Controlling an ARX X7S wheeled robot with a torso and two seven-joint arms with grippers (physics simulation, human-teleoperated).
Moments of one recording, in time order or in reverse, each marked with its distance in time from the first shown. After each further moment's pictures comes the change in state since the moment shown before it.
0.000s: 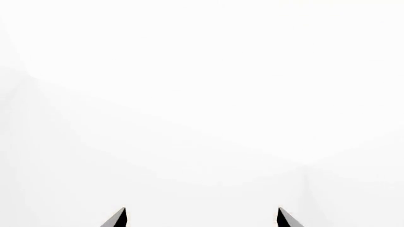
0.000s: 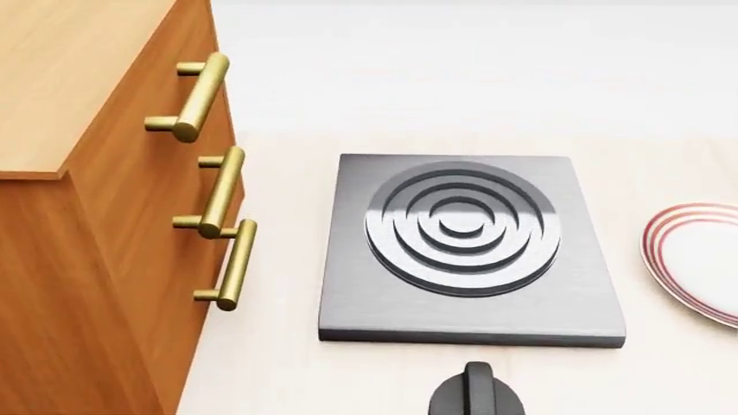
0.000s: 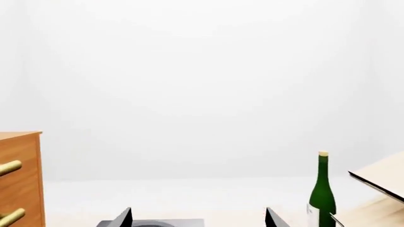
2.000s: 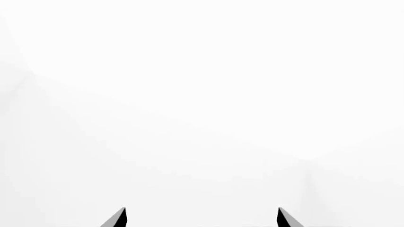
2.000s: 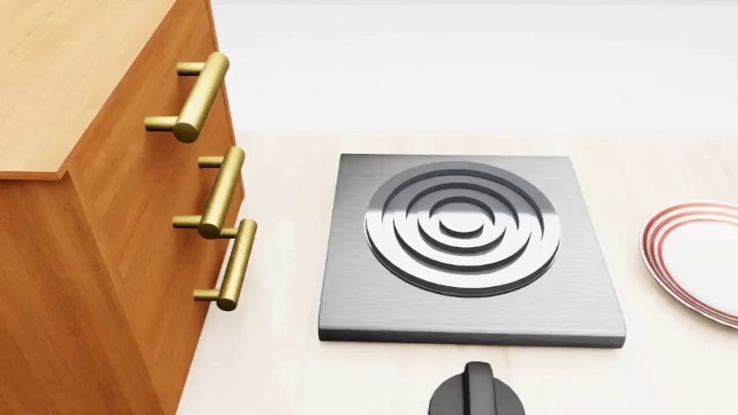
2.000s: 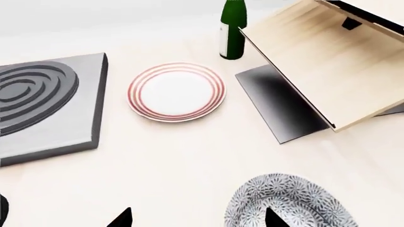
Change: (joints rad) left arm 0.021 -0.011 0.031 -0.023 0.028 0.029 0.008; right arm -0.185 0.332 -0.069 0.550 -0.131 0.210 -0.047
